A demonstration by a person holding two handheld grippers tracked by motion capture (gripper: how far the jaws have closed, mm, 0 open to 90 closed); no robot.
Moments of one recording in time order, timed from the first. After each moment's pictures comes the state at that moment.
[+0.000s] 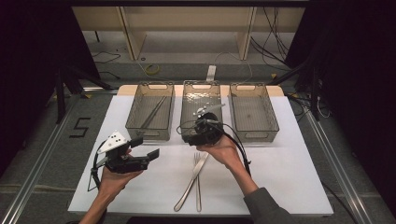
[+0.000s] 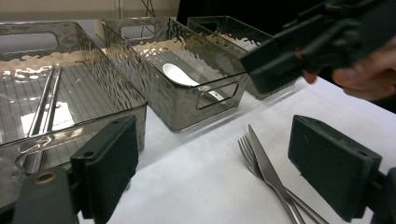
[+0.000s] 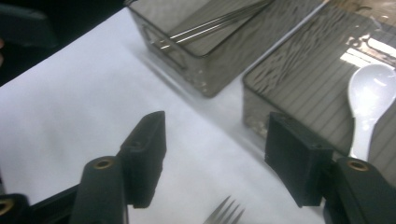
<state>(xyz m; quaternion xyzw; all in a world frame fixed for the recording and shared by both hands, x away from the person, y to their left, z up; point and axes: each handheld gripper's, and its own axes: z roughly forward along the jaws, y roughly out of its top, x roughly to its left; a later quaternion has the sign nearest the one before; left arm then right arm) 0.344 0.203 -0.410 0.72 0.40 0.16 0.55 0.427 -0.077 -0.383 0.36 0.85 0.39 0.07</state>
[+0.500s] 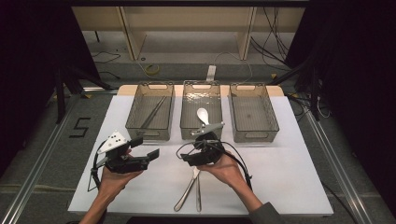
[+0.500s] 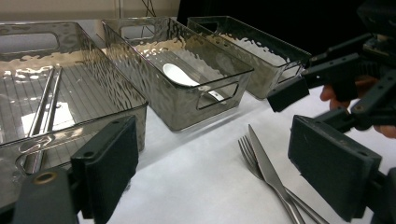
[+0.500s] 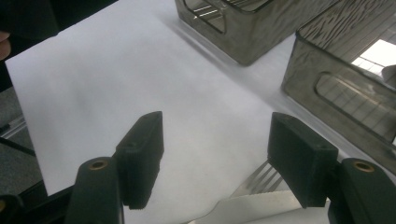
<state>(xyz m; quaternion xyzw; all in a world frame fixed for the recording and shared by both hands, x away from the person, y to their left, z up) 0.344 0.203 -0.410 0.72 0.40 0.16 0.55 0.384 -0.078 -0.404 0.33 0.86 0.39 0.06</state>
